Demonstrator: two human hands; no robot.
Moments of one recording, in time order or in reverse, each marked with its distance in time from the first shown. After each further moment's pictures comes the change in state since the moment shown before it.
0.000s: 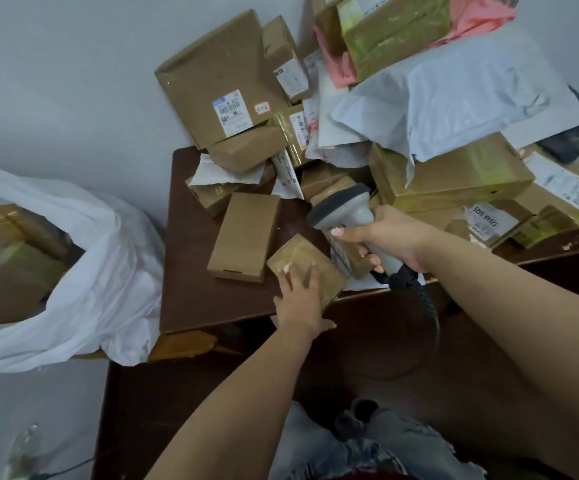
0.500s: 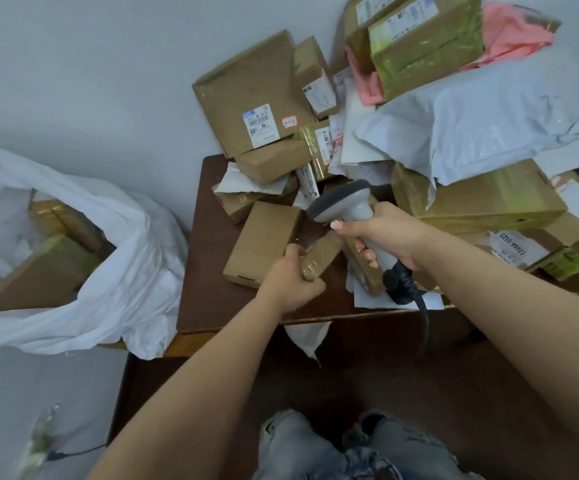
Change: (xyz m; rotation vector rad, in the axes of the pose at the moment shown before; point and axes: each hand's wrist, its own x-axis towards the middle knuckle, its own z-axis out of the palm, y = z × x) left_hand 0.002 -0.035 -0.074 -0.506 0.262 0.072; right_hand 0.020 -0.028 0.004 0.057 -0.001 -0.079
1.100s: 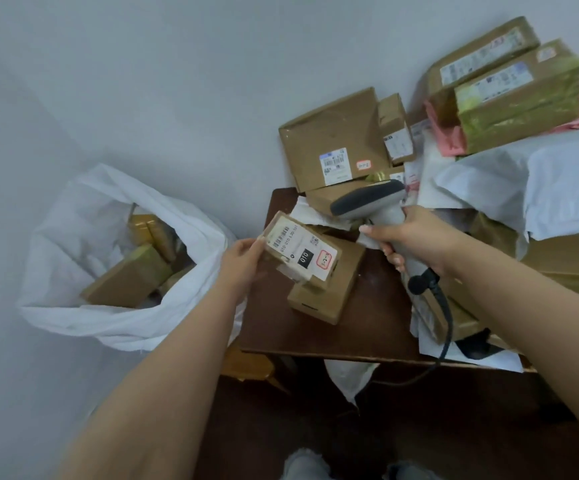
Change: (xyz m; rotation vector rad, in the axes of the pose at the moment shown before) left_hand -0.015 -0.077 -0.157 -0.842 0.467 -0.260; right_hand 0.019 -0.066 0.053 -0.066 -0.042 -0.193
